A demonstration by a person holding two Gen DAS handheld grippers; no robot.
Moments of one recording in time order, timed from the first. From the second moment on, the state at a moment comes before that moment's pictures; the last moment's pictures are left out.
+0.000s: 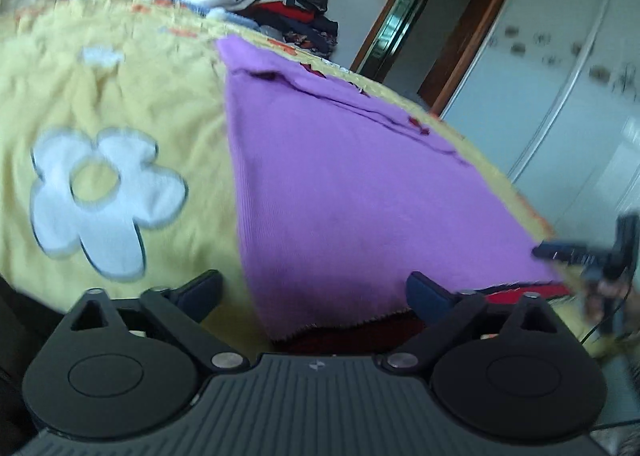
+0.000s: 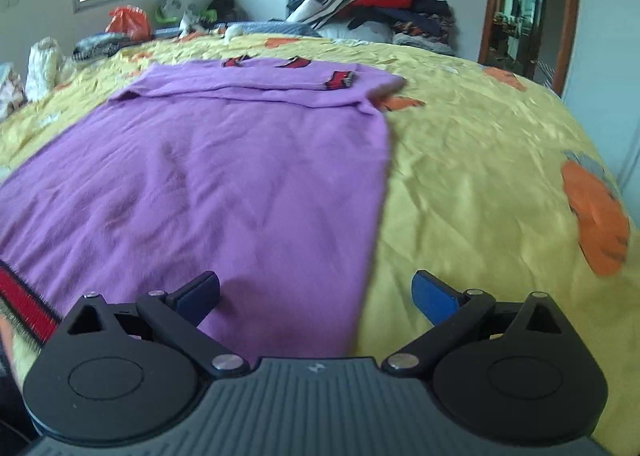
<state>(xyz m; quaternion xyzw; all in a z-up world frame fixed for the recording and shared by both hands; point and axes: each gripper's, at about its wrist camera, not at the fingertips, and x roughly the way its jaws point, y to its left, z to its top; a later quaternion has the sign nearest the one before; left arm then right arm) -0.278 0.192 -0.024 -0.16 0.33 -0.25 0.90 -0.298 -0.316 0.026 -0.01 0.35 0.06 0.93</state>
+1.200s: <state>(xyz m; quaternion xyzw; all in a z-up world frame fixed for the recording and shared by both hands) -0.292 0.210 -0.029 -0.30 0.33 -0.33 0.84 -0.367 -0.331 0.029 0.13 0.37 0.10 0.91</state>
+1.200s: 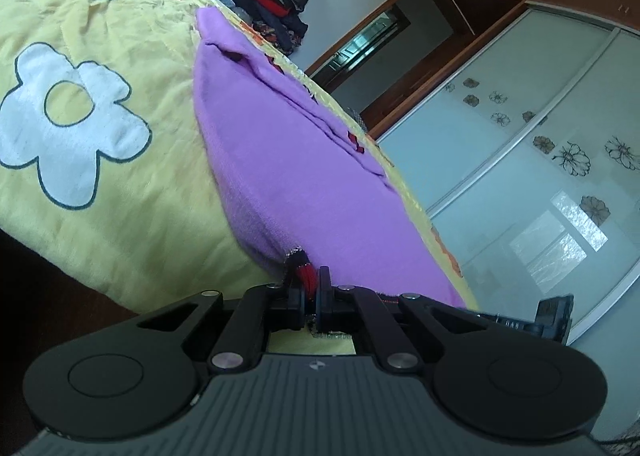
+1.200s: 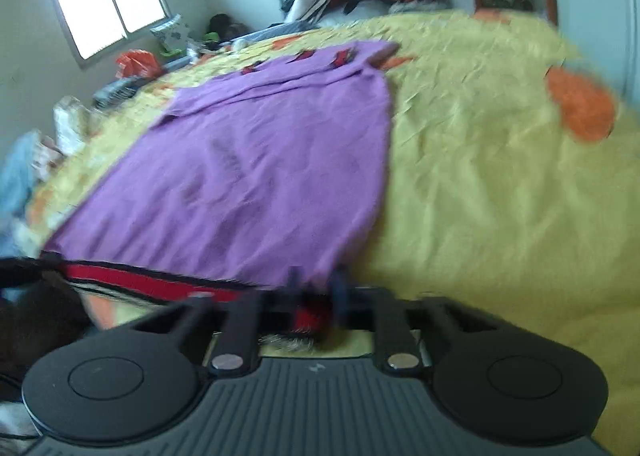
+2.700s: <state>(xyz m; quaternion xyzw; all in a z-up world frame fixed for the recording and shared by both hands) 0.096 0.186 0.032 -0.35 0.30 -0.24 0.85 0.036 -0.411 0.038 0.29 0.34 0.09 0.89</state>
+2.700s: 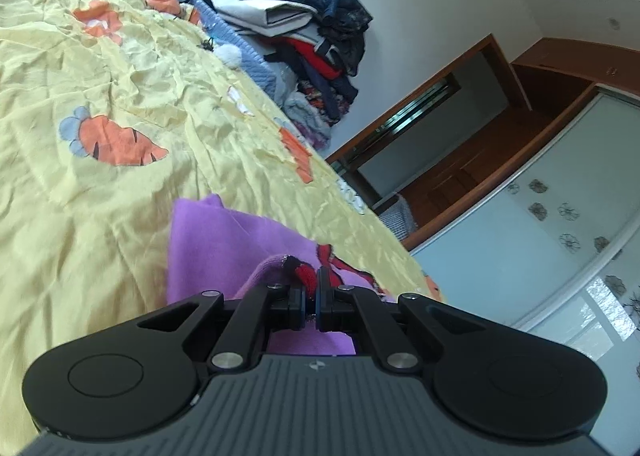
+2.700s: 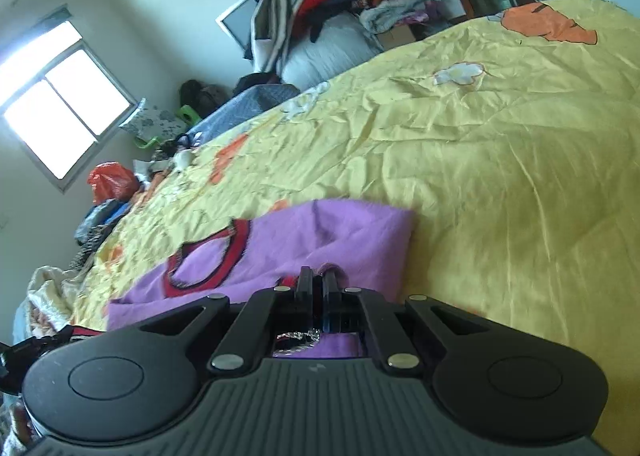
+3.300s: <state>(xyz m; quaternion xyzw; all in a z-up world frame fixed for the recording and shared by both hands) 0.113 0.171 0.053 -0.23 0.31 -0.10 0.92 0.043 -0.375 0.056 0.15 0.31 0.09 0.94</state>
